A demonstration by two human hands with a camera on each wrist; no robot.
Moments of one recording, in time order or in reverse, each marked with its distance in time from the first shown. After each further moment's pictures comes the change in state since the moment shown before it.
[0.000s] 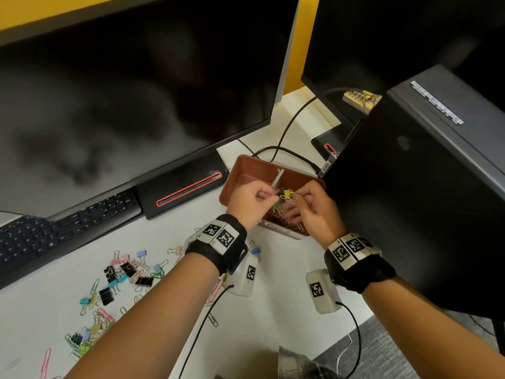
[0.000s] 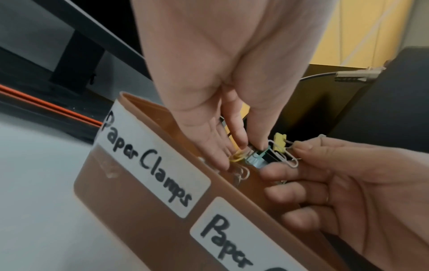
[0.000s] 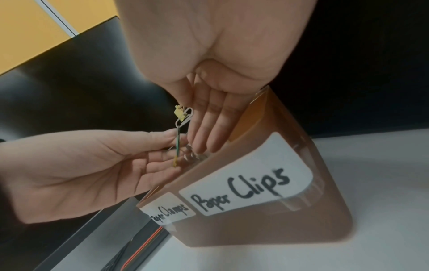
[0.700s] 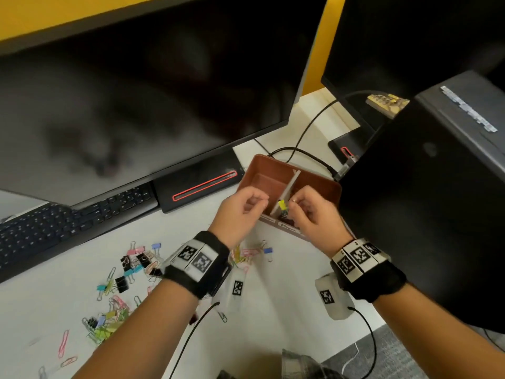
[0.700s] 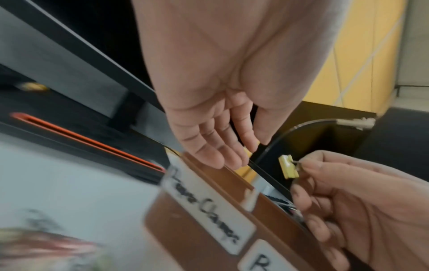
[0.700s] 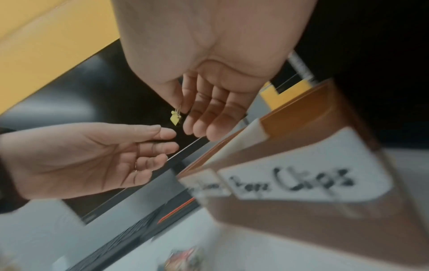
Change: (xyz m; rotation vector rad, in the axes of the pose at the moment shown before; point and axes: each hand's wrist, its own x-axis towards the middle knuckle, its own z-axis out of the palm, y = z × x) left_hand -0.041 -0.010 -0.041 0.060 0.076 0.056; right_hand -0.012 -0.021 0.018 -0.169 -0.096 -0.254
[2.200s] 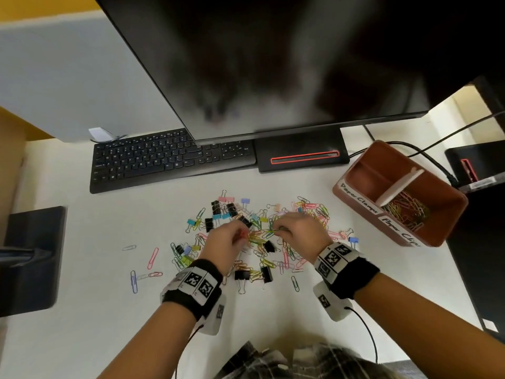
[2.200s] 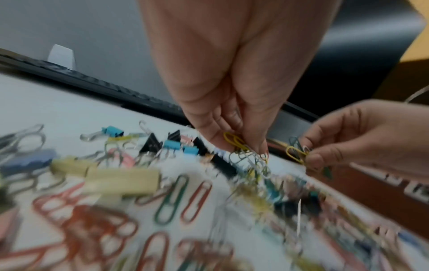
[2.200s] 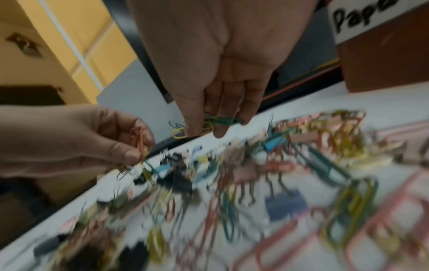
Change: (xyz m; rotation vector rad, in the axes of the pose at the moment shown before) left_hand -0.154 -0.166 -0.105 0.227 0.166 -0.317; right_hand -0.012 -0.020 0.201 -0.577 -0.586 -0.281
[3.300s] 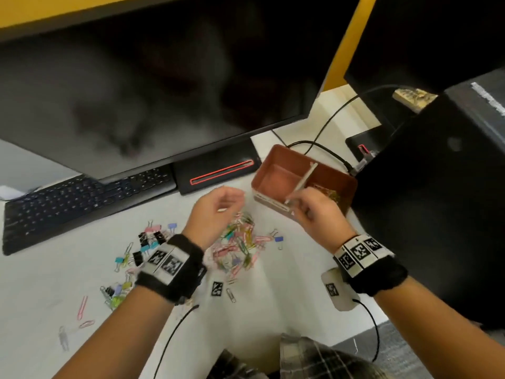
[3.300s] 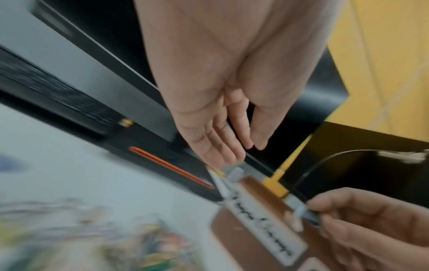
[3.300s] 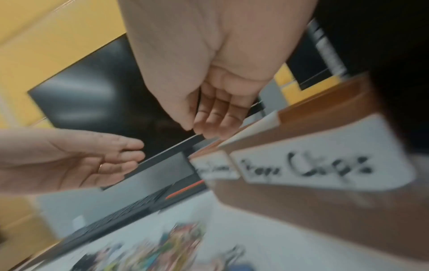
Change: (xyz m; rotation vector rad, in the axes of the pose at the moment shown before) left_hand 0.047 0.174 0.033 -0.380 -0.063 0.168; right_hand -0.104 0.099 -0.117 0.164 0.471 0.143
